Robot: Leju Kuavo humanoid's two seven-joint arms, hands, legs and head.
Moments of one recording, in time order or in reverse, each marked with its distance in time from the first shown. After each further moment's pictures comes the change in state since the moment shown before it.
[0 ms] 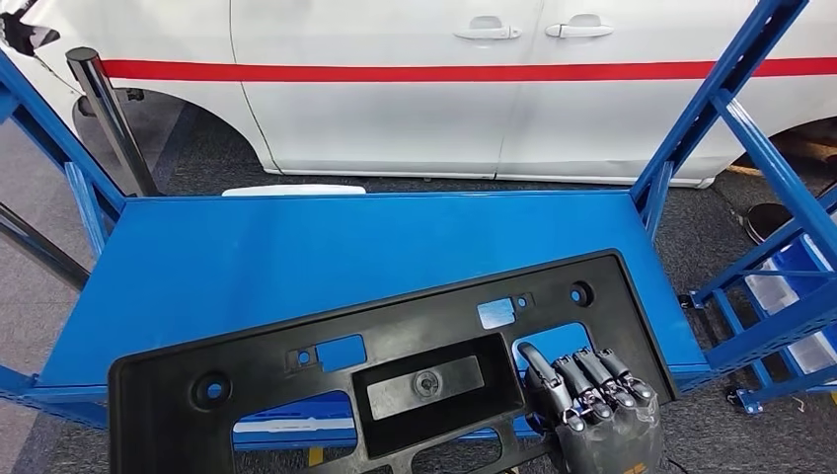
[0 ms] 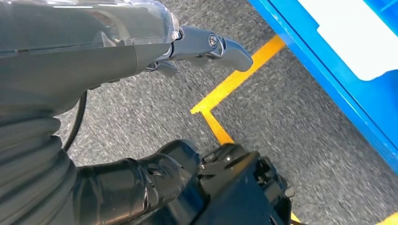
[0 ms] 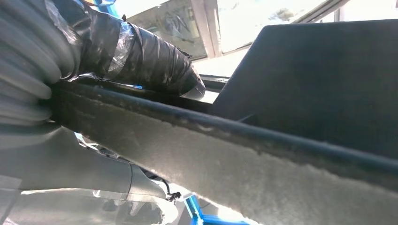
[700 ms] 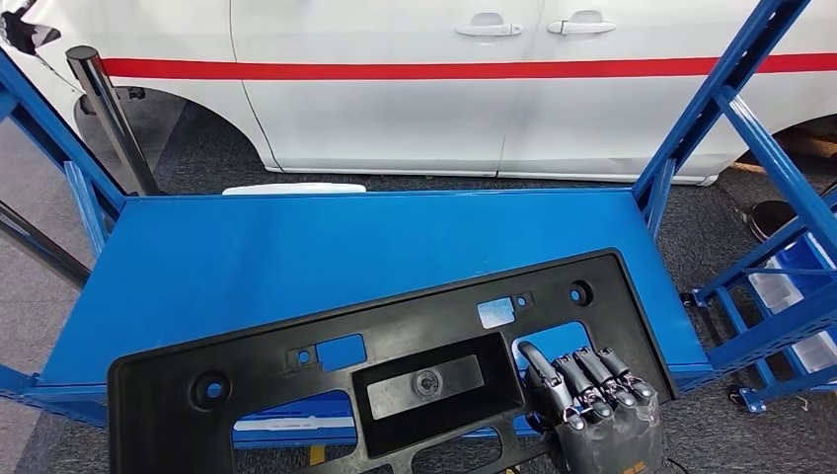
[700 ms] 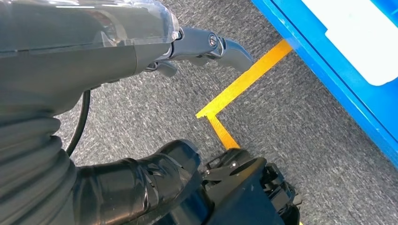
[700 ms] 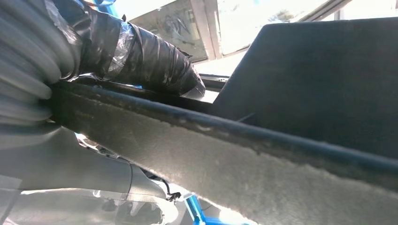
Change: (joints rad) left arm -0.001 0.000 0.000 0.000 -0.008 0.030 0.025; right arm -0.001 -0.001 0.007 0.000 0.000 0.000 0.006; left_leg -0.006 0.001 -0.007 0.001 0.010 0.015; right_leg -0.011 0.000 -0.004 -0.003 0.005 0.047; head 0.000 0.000
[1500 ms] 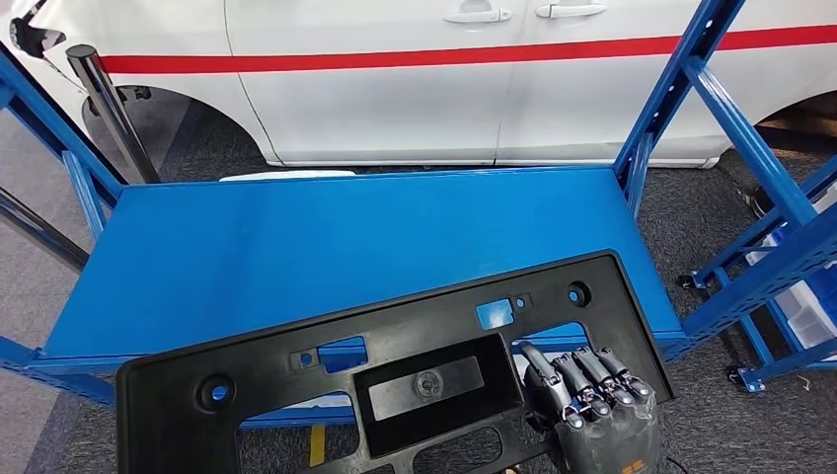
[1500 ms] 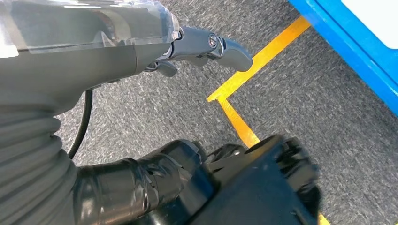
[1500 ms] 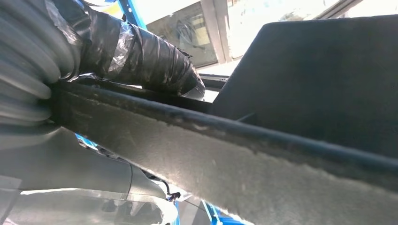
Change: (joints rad) left arm 0.001 -0.005 -0.001 0.000 -0.004 0.009 0.005; right arm -0.002 -0.012 0.004 0.010 0.000 0.000 0.012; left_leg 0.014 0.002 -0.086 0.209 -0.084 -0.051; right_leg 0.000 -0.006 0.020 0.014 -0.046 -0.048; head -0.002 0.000
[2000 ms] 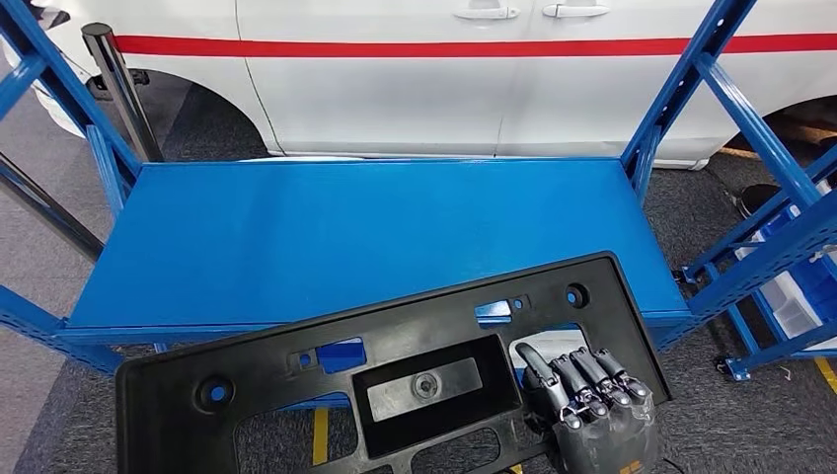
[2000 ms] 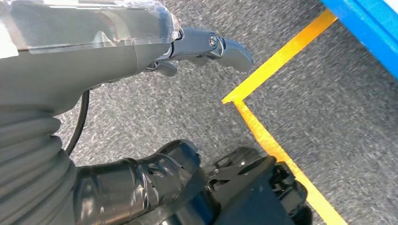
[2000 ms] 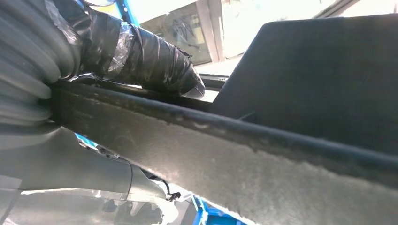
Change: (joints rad) left arm 0.000 0.000 0.000 0.000 -0.002 0.000 0.001; right arm 0.000 -0.002 0.000 0.004 0.000 0.000 0.004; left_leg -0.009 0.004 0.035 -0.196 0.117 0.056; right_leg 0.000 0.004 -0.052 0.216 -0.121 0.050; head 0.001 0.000
